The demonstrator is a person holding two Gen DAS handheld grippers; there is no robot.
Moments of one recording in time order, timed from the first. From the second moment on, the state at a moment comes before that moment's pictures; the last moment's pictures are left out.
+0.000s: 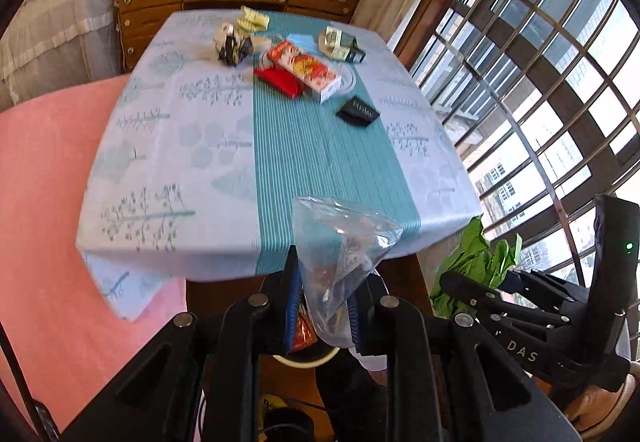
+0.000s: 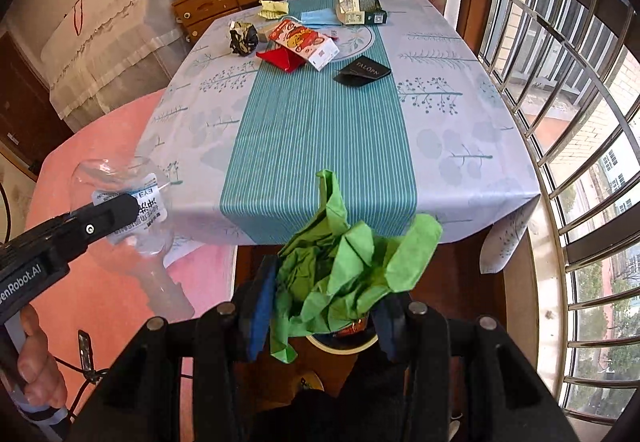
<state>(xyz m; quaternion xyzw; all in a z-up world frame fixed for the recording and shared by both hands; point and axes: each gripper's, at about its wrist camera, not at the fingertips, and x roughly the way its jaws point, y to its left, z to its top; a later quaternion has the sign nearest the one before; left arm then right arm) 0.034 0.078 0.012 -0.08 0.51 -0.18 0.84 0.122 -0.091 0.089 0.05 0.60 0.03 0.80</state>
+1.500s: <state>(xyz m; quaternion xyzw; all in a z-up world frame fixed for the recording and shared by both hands) 0.025 0.000 -0.379 -0.08 0.69 -0.08 0.71 0.073 -0.149 -0.279 0.15 0.72 0.00 0.68</state>
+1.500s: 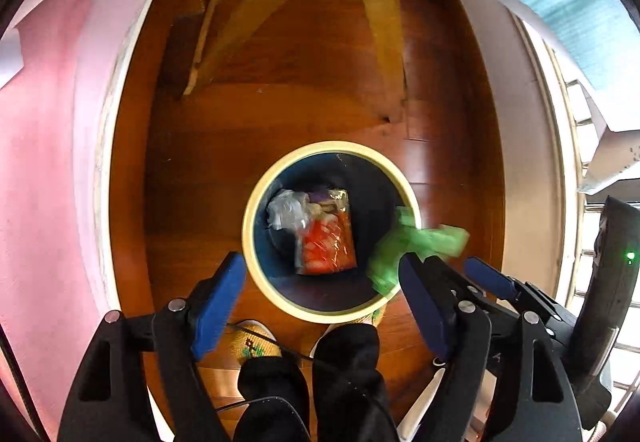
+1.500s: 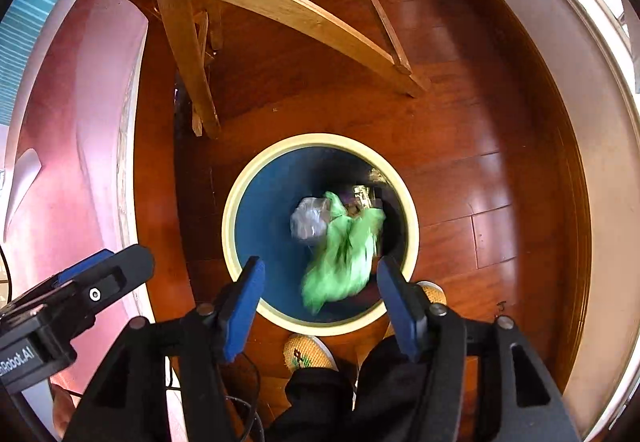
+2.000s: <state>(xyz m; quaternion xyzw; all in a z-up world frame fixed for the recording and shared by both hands) 0.029 0.032 -0.339 -0.09 0.68 -0.05 0.73 0.086 -0.136 -0.238 0.13 0.71 0.00 0.69</state>
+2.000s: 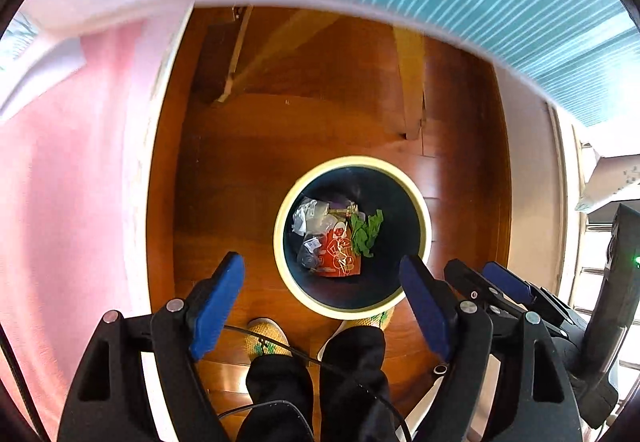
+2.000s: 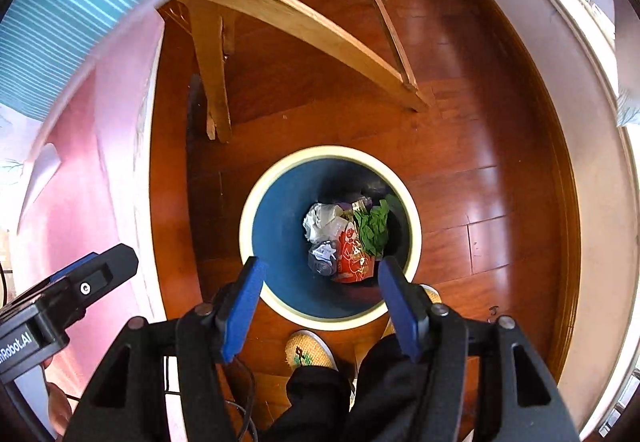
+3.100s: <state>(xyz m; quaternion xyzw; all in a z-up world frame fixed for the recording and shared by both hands) 0.019 0.056 -0.028 -0.03 0.55 -0.11 0.83 0.099 -0.118 0.074 0.10 0.60 0.00 0.79</state>
